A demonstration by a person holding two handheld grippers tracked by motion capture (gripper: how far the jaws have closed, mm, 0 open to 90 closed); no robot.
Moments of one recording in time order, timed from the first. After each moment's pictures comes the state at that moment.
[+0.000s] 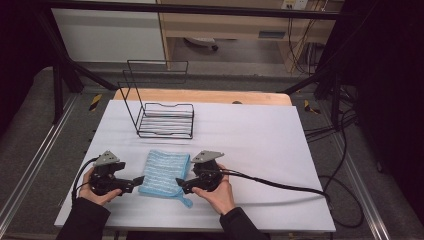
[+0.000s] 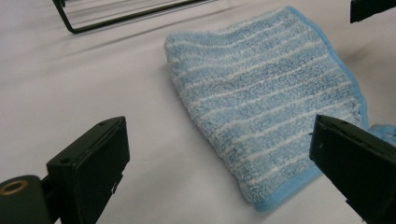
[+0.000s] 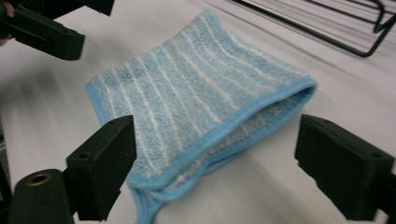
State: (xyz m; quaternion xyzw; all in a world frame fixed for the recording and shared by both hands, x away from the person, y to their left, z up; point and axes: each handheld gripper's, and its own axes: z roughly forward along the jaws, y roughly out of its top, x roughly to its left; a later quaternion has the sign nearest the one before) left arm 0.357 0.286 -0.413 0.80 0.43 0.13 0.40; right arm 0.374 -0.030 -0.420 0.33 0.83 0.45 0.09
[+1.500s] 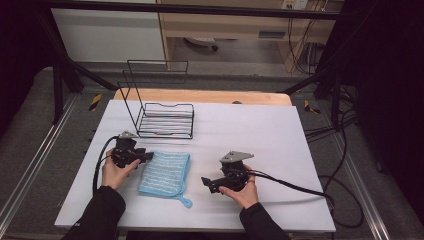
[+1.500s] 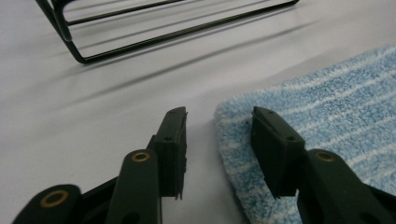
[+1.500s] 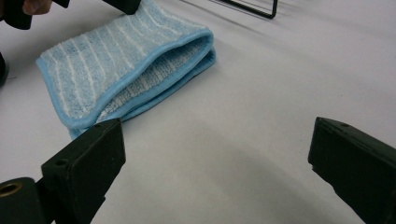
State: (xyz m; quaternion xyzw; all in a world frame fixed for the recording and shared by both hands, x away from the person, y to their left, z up) left arm 0.445 0.259 -0.436 0.79 0.48 0.11 0.35; right arm 0.375 -0.100 -0.431 0.37 0.81 0.44 0.09
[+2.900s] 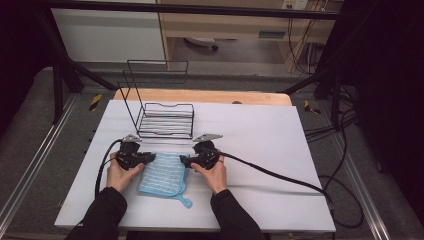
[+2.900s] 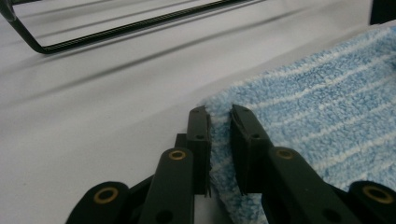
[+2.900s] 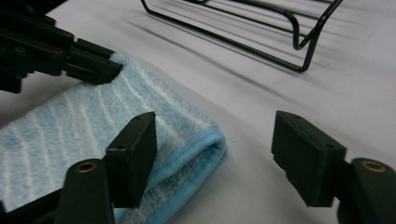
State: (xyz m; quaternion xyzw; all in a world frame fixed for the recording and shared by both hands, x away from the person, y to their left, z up) left arm 0.441 0.252 -0.447 0.80 0.47 0.10 0.36; right arm 0.445 -0.021 -0.446 0.41 0.80 0.43 0.09
